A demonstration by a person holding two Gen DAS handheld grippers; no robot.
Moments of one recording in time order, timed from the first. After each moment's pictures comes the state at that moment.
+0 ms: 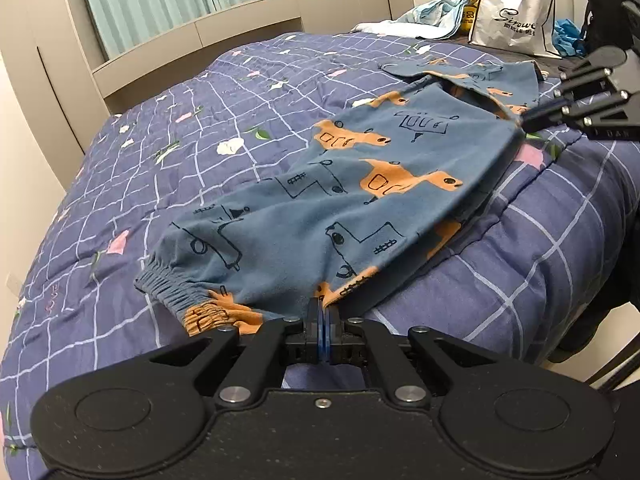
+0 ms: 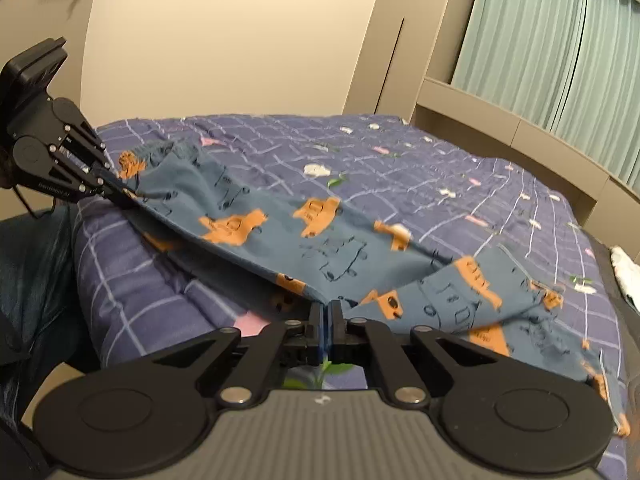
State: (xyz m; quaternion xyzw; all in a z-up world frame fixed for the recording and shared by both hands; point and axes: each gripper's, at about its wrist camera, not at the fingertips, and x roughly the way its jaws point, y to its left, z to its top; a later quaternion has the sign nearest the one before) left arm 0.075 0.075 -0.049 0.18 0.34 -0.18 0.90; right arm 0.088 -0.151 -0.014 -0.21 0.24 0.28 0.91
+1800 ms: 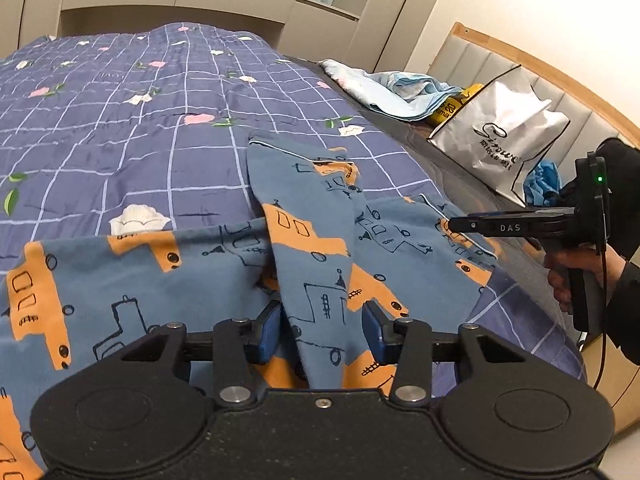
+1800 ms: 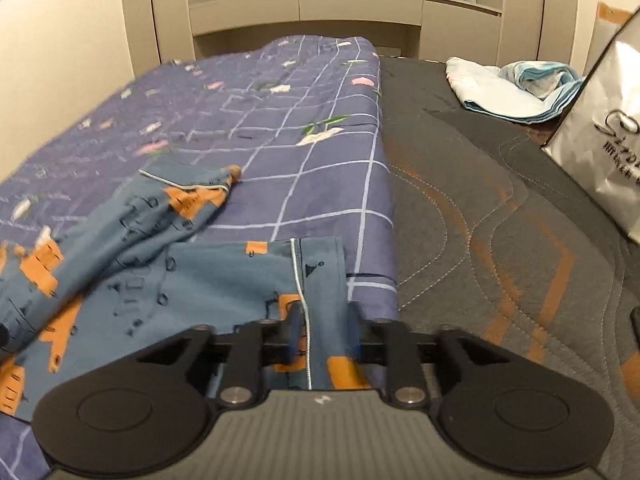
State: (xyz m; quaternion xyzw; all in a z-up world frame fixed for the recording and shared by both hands) left arm 0.236 -0.152 -0.046 -0.08 0.37 -0.27 0.89; right arm 0.267 -0.421 -0.007 -0.02 0.37 0.05 0.93
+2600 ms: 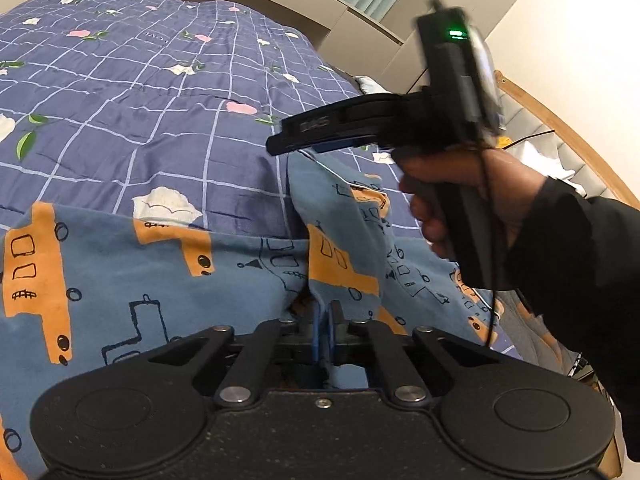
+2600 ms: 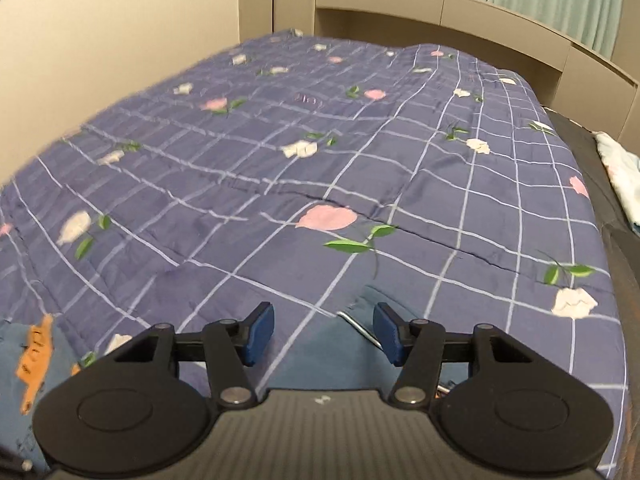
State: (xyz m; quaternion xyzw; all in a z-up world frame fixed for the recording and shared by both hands) left arm 0.264 -0.127 -0.056 -0.19 0.38 -0.24 0.87; right arm 0.413 -0.190 0.011 -0.13 0.40 0.17 0.89
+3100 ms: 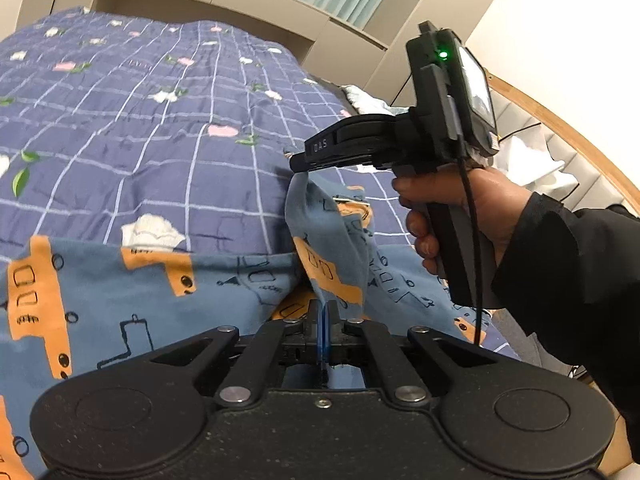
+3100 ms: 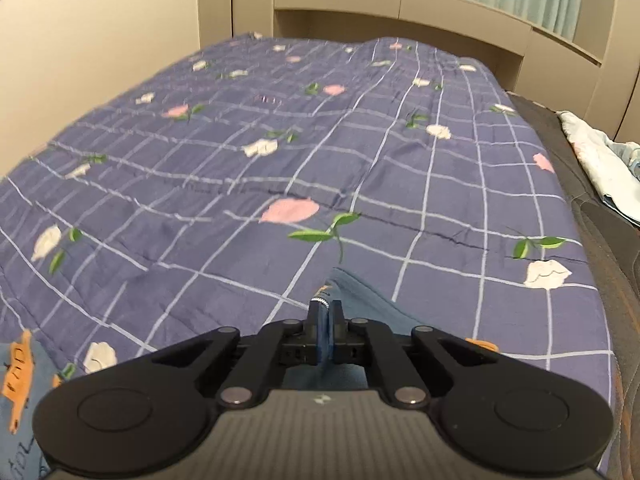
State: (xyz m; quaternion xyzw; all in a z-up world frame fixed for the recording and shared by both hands) left arm 0.252 -0.138 -0.037 -0.15 0.35 -0.25 0.89; right arm 0.396 -0.218 0.020 -0.08 0.38 0.13 0.91
